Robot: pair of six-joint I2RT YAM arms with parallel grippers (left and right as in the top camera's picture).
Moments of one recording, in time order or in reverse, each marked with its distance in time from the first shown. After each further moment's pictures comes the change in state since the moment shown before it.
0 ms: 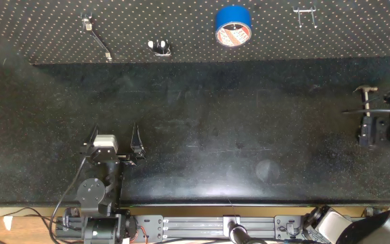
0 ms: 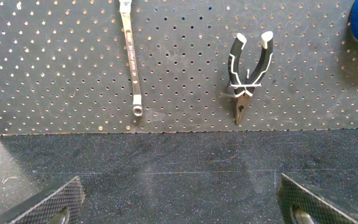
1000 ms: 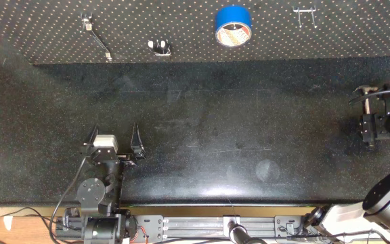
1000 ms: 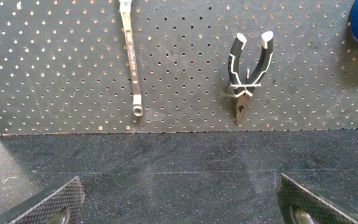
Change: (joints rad) left arm 0.000 0.000 0.000 0.000 0.000 0.000; right arm -0.019 0.311 0.000 0.238 0.029 -0.180
